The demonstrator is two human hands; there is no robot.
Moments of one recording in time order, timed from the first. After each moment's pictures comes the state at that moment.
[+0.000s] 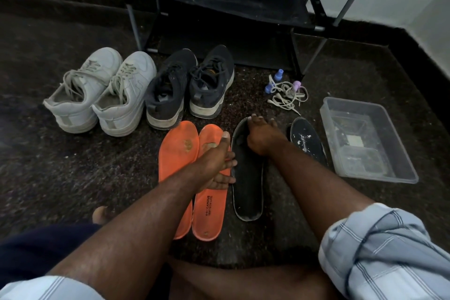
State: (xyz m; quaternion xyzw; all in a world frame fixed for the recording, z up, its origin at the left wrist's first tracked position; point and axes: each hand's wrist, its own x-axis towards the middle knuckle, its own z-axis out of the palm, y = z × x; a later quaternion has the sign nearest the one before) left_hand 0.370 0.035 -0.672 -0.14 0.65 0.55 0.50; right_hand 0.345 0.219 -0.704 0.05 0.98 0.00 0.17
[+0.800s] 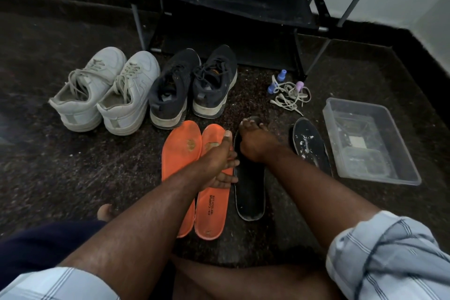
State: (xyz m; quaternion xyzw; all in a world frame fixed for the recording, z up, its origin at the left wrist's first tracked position) left_hand 0.369 0.035 -0.671 -0.13 0.65 0.55 0.51; right_hand 0.352 0.192 -0.708 -0.01 0.99 0.01 0.16
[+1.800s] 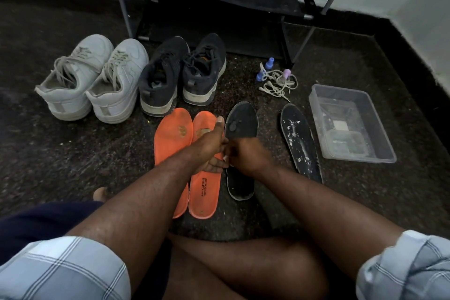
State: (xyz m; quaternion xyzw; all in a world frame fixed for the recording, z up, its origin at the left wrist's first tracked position) left_hand 0.377 0.035 -0.667 -0.12 0.66 0.56 0.49; right_hand 0.432 0.159 -0.685 0.06 0.97 -0.19 0.12
